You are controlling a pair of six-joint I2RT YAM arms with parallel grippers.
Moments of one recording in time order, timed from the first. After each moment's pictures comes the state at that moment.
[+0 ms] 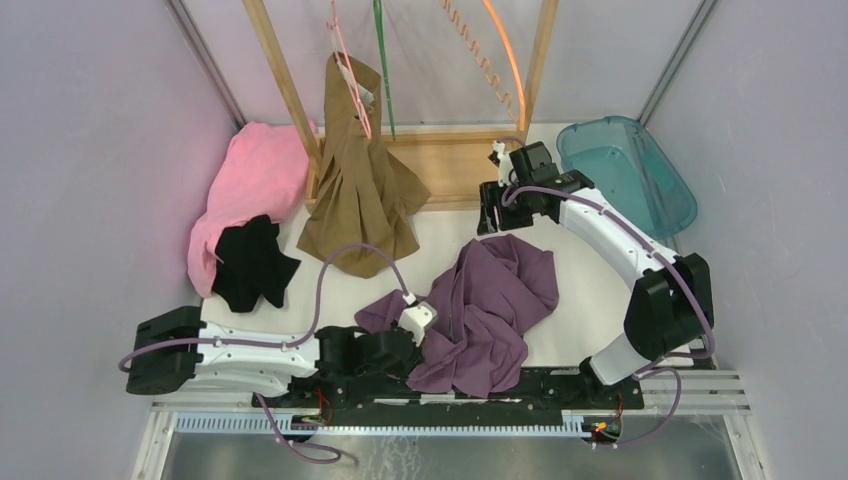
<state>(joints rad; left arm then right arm) -1.40 1.02 0.37 -0.13 -0.28 -0.60 0.42 1.56 1.27 -0.70 -0.25 0.23</state>
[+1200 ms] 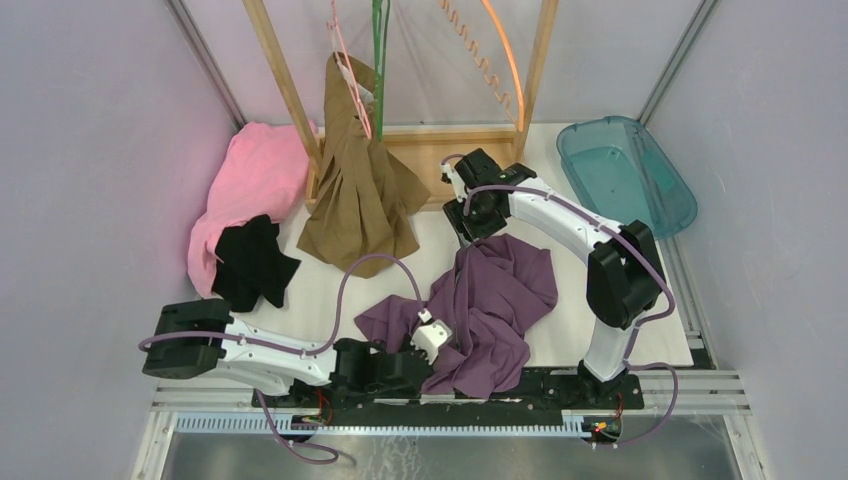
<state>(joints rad) -1.58 1.19 0.41 -0.04 -0.39 -0.64 0.61 1.82 1.50 -0.87 -0.05 0.07</state>
